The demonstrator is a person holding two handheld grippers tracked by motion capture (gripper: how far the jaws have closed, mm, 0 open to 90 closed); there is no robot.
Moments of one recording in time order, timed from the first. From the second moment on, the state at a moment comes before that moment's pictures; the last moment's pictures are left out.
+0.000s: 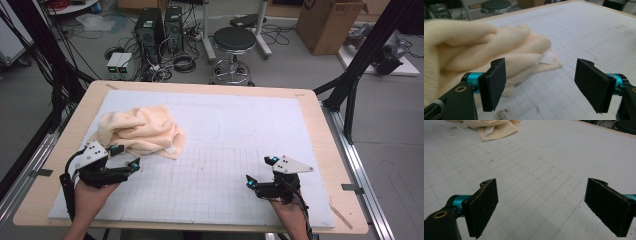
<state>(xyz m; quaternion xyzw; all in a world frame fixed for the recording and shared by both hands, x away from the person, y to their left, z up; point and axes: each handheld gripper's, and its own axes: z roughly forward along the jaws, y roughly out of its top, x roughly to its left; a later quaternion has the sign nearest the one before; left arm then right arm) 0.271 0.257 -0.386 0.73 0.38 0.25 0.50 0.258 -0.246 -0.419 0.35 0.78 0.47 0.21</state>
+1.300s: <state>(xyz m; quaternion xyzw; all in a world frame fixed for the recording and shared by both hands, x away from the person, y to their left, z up) 0.383 0.252 -0.414 0.77 0.44 0.28 0.37 0.261 -0.245 -0.420 0.34 0.79 0.47 0.20</state>
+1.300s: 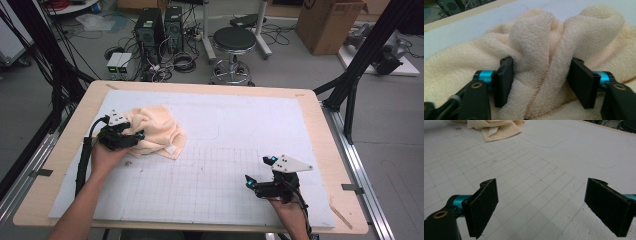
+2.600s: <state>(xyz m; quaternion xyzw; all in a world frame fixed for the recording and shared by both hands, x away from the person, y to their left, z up) 0.363 0.251 -0.377 0.71 0.46 0.28 0.44 0.261 -0.255 -0.418 0.35 0.77 0.50 0.19</state>
